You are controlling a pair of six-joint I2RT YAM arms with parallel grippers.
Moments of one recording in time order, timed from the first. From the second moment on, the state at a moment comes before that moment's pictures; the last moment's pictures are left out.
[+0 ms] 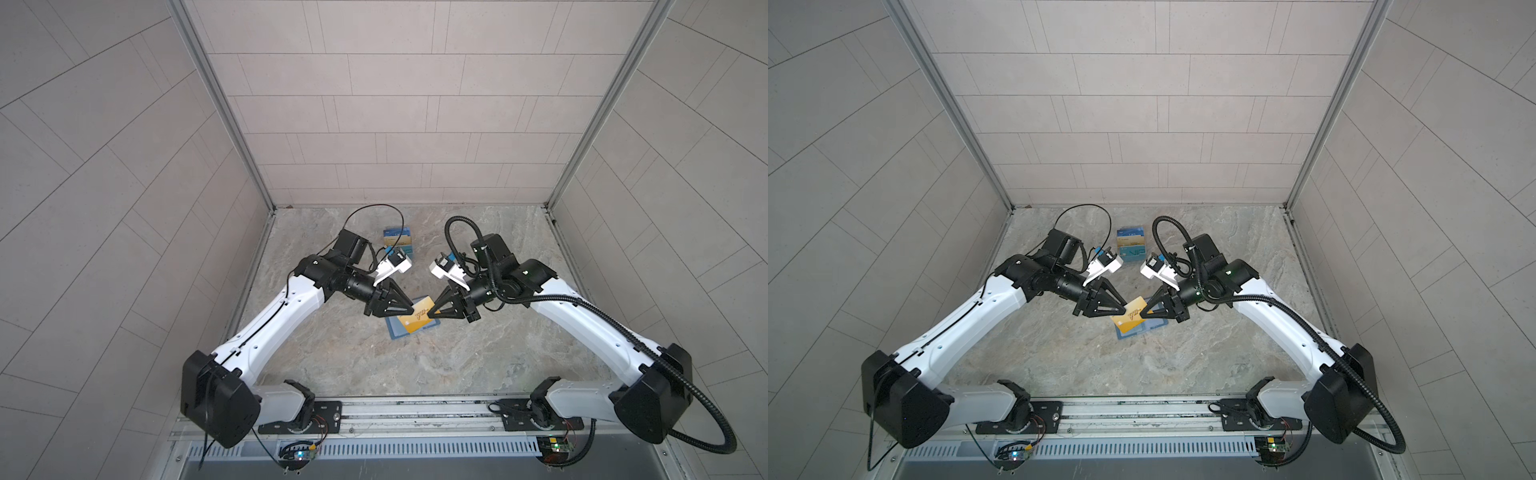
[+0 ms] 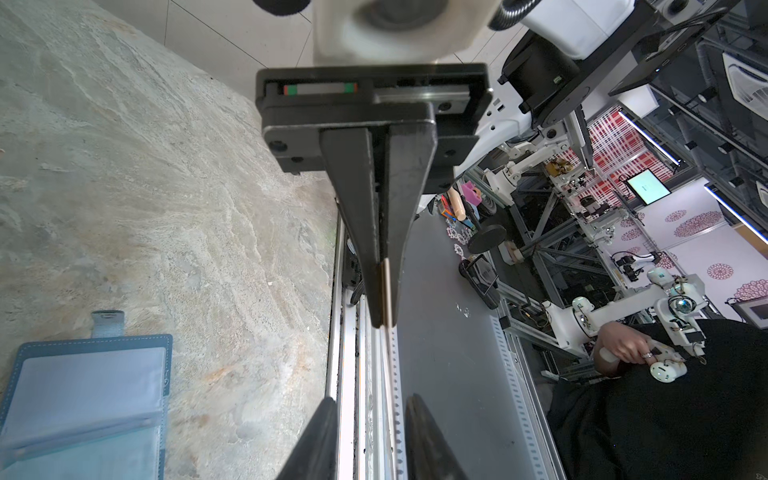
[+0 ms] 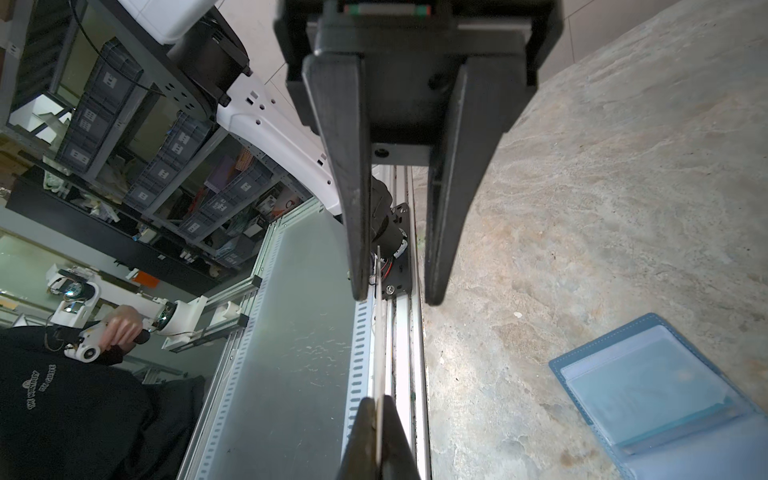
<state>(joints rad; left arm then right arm) -0.49 1.31 1.18 -0.88 1.18 0.34 0.53 1.31 1.15 -0.77 -1.15 -0.25</state>
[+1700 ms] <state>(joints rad) -0.34 1.54 1.48 -0.88 0.46 0.48 0.53 1.23 1.05 -0.60 -0.34 0.06</state>
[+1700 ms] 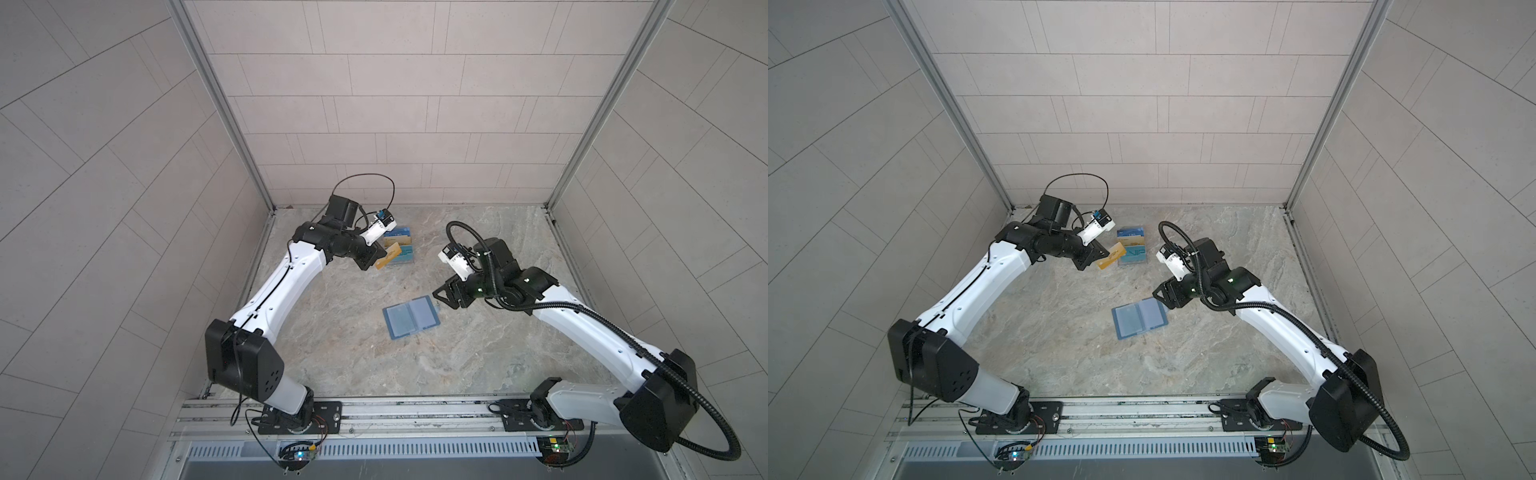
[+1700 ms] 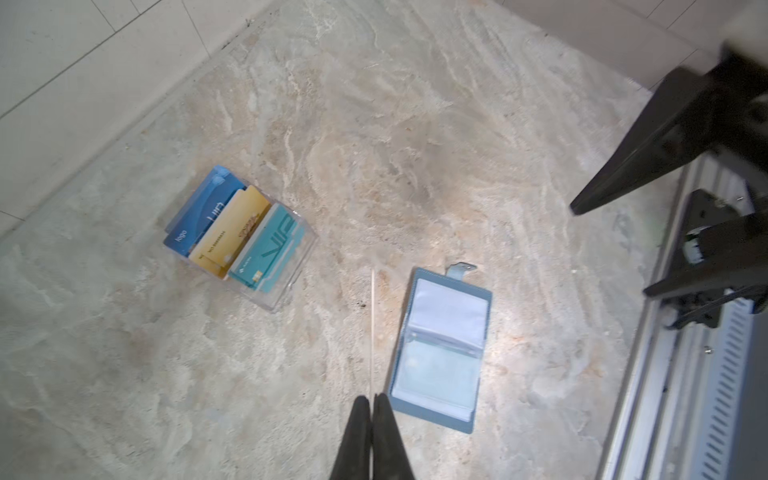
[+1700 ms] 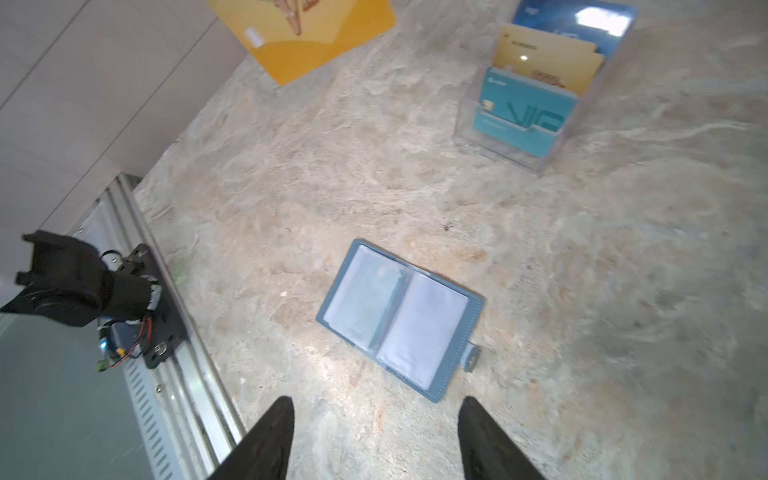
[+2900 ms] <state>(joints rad) -0.34 2.17 2.03 -0.90 0.27 0.93 0.53 1.07 0.87 -0.57 0.00 0.13</state>
